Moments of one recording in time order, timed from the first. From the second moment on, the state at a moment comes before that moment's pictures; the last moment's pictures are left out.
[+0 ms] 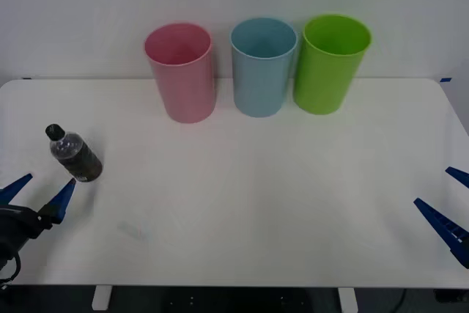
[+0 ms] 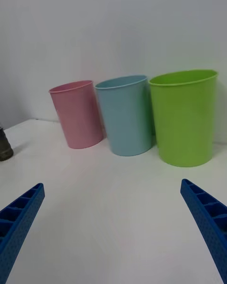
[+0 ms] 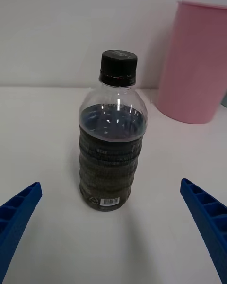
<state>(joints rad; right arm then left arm) 0.35 -0.40 -0.52 -1.66 0.96 -1.22 0.00 0.21 0.37 0.38 -1.45 -1.11 -0.67 -0.04</state>
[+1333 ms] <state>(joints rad) 0.35 -0.40 -0.52 -1.66 0.96 -1.22 0.00 -0.11 0.36 0.36 -1.16 -1.24 -0.65 -0.08</state>
